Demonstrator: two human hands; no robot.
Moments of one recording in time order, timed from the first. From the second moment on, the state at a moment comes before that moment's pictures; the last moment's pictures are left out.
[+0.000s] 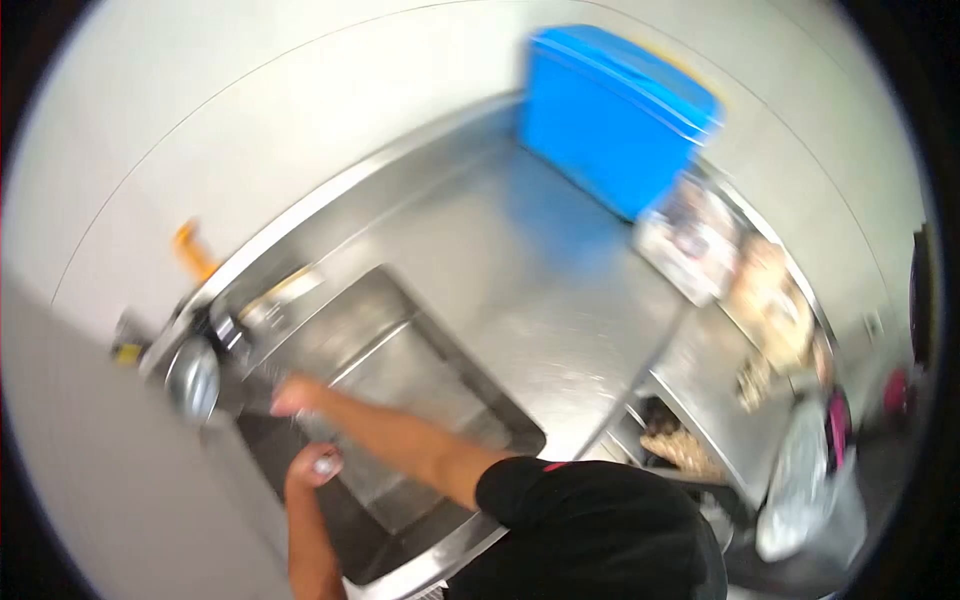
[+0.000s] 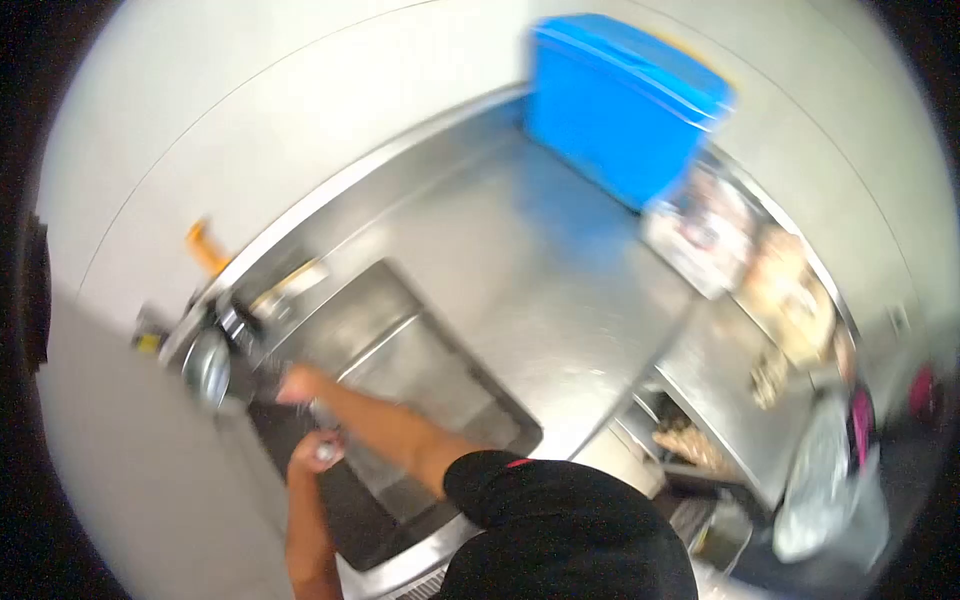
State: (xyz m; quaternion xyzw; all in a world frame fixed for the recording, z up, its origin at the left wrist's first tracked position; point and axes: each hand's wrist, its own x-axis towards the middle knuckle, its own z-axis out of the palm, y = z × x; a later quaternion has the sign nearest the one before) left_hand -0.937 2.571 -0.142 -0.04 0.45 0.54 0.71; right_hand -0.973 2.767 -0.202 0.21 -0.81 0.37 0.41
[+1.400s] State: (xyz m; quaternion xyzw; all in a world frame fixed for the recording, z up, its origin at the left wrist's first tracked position) left_hand -0.962 2.677 0.037 0.19 0.70 0.49 0.48; right_hand -0.909 2.766 -0.116 -0.36 -0.03 0.92 0.12
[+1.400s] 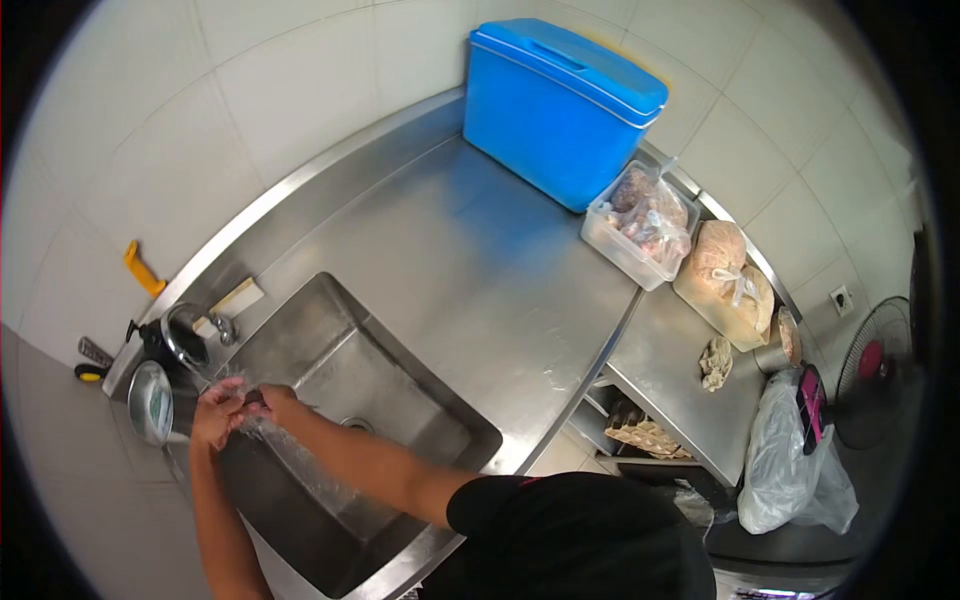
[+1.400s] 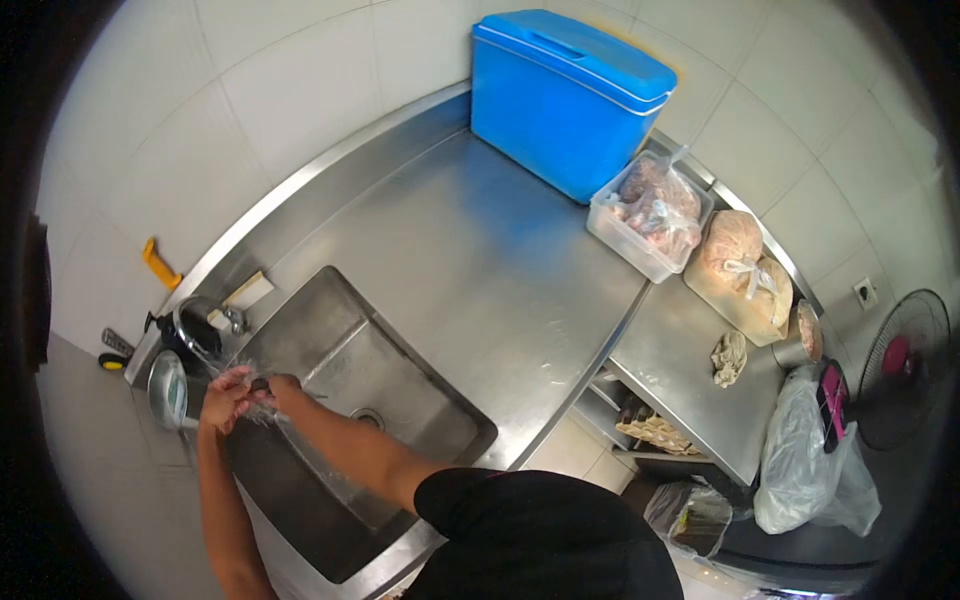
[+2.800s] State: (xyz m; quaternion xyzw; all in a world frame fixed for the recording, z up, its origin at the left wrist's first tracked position) left_hand -0.900 2.582 0.012 0.09 0.79 0.42 0.44; right_hand -0.886 2.792 -0.141 -0.27 -0.59 0.70 -0.31
